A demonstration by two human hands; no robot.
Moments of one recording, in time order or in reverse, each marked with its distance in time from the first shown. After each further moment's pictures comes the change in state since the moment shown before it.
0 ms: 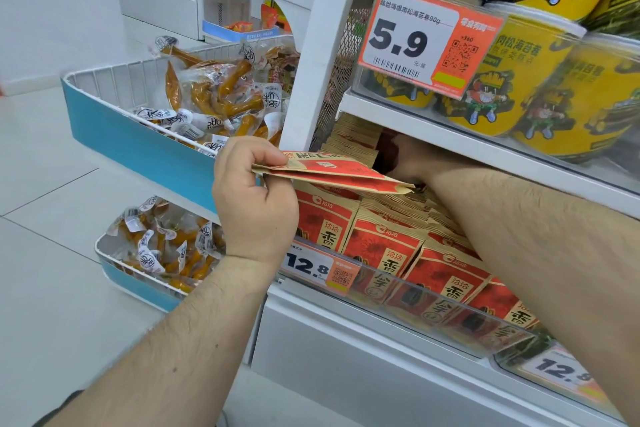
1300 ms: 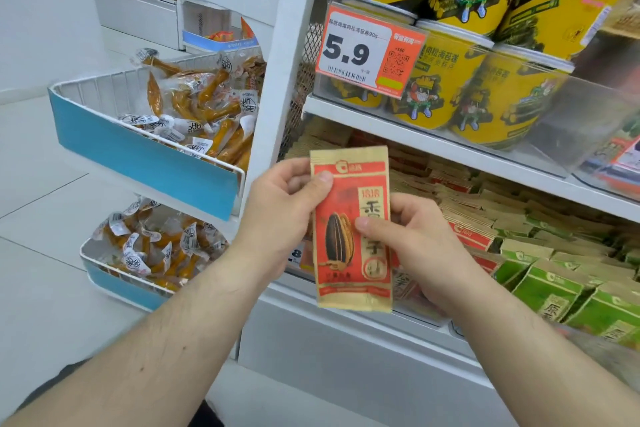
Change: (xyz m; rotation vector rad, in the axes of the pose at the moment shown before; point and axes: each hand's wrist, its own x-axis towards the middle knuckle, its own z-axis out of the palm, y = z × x) left_hand -0.017 0.078 0.001 -0.505 -0.514 -0.852; right_hand -0.228 -0.035 -0.020 1.263 -0.024 -0.070
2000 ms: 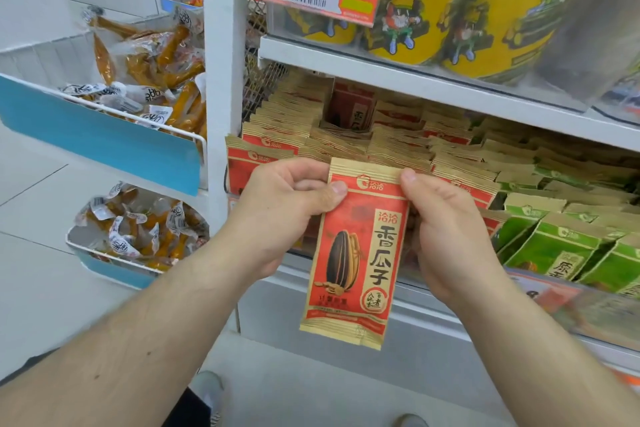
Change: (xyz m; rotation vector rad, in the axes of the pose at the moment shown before) left_hand -0.005 -0.025 0.021 0.171 -0.194 -0.249; right_hand -0.008 0.045 -0.022 0.257 0.243 0.023
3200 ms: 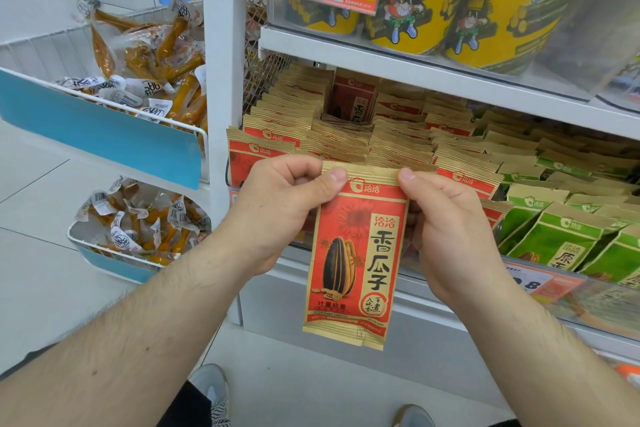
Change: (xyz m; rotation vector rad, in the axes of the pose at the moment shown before) left_hand -0.005 -0.003 -0.002 -0.011 -0.005 0.081; right_hand -0.008 0.002 0.003 0.033 0.016 -0.051
